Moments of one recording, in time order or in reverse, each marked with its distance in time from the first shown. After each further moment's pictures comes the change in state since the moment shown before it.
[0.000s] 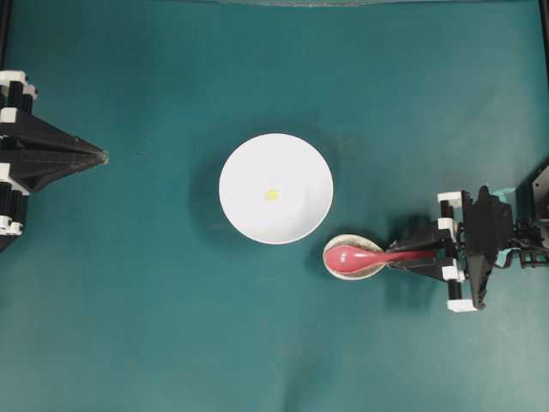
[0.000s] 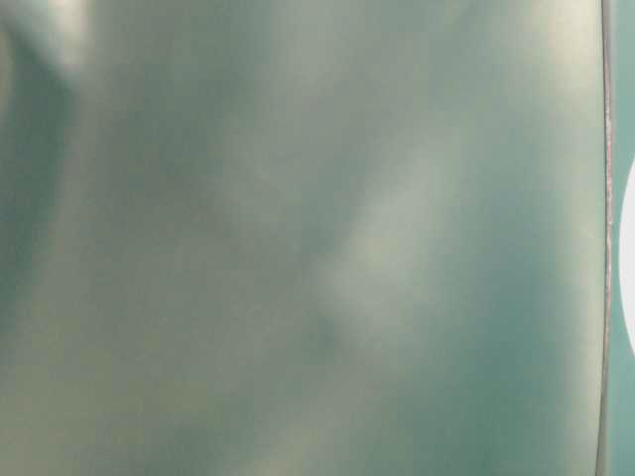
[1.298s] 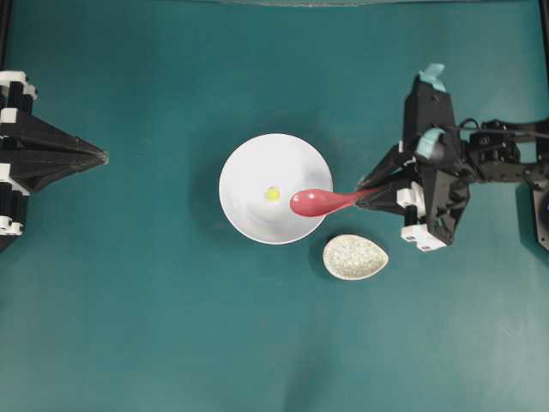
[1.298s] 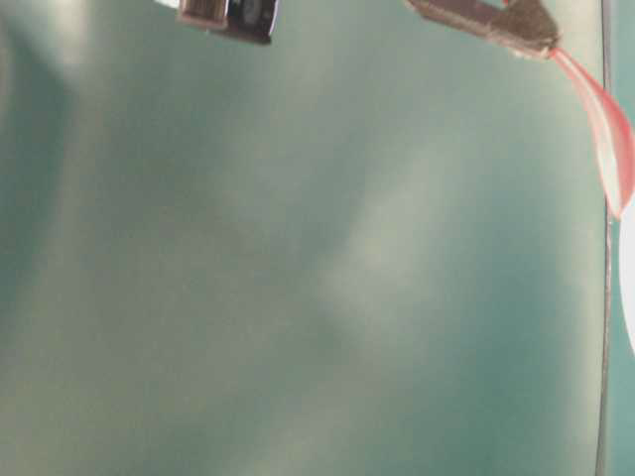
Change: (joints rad) left arm 0.000 0.000 0.000 0.000 0.005 0.000; right arm -0.518 -0.477 -0.466 -0.028 1.304 -0.229
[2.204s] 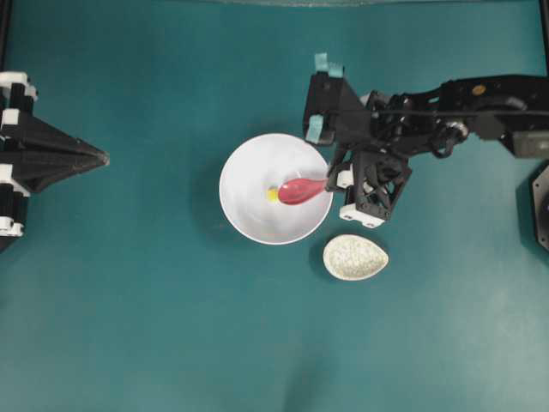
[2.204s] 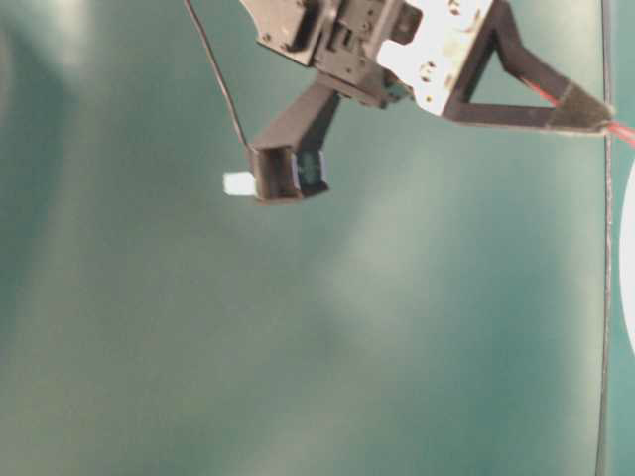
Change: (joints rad) left arm 0.002 0.000 0.000 0.000 0.020 0.000; right arm -0.083 0.299 -0.319 -0.156 0.390 0.081
